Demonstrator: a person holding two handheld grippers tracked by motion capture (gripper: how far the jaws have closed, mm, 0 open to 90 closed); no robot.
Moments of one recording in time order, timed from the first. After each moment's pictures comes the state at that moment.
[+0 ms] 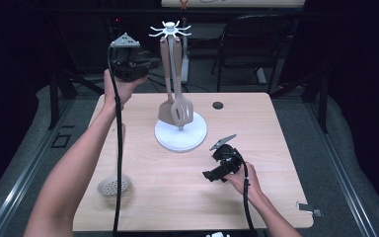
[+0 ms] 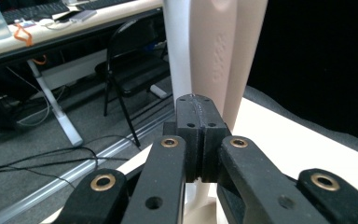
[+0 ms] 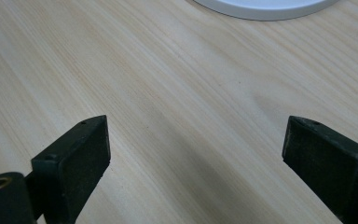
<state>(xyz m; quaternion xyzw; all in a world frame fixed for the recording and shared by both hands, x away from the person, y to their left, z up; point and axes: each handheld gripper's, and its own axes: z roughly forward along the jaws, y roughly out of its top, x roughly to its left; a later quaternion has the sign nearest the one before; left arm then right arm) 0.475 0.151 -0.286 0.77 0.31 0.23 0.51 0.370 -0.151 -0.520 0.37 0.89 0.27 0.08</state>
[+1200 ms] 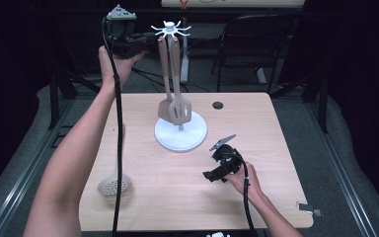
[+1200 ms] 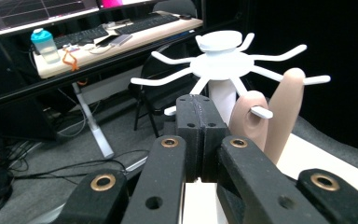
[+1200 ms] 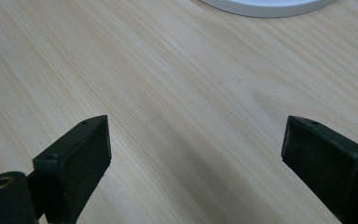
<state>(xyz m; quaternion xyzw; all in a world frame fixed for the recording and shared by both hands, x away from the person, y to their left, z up) 0.491 0.147 -0.239 0.74 0.33 0.29 0.50 0.371 -0.152 -0.523 0.36 0.89 0.27 0.08</state>
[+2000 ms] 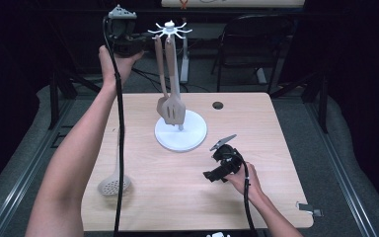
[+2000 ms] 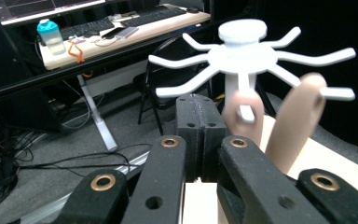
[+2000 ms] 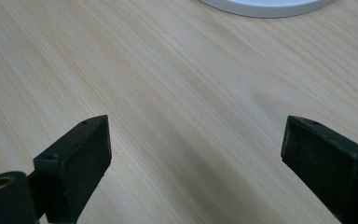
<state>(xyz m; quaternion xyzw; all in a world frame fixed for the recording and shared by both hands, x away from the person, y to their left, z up) 0.493 0.151 -0.247 0.75 0.34 0.29 0.49 0.370 -0.153 -0.522 0.36 0.89 0.27 0.08</state>
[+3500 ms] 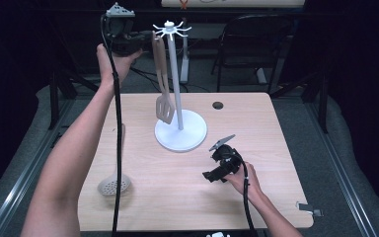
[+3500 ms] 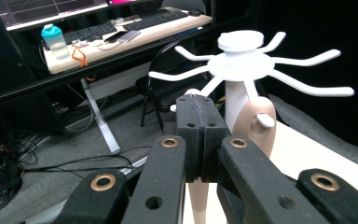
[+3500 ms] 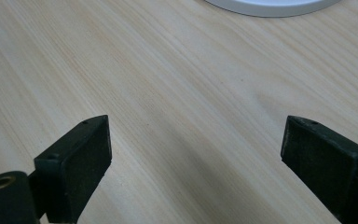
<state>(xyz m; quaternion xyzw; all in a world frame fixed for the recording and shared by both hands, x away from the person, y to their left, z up) 0.497 0.151 -0.237 0.74 0.35 0.30 0.50 0.370 -0.150 -0.523 0.37 0.89 0.27 0.08</state>
